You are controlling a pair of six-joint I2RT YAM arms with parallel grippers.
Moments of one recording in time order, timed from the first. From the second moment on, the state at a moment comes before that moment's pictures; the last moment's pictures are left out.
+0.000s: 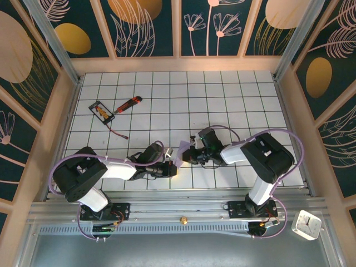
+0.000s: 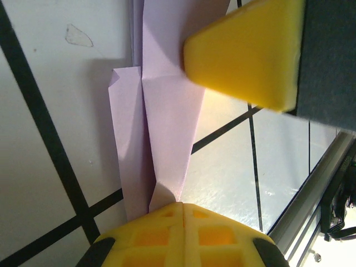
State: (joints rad) left arm -0.85 1.58 0.46 0.27 0.42 -0.88; right arm 0.65 1.72 0.57 0.33 -0.62 0.84
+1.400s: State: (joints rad) left arm -0.85 1.58 0.48 0.24 0.41 -0.88; right arm 0.71 1.55 0.59 0.18 -0.50 0.79
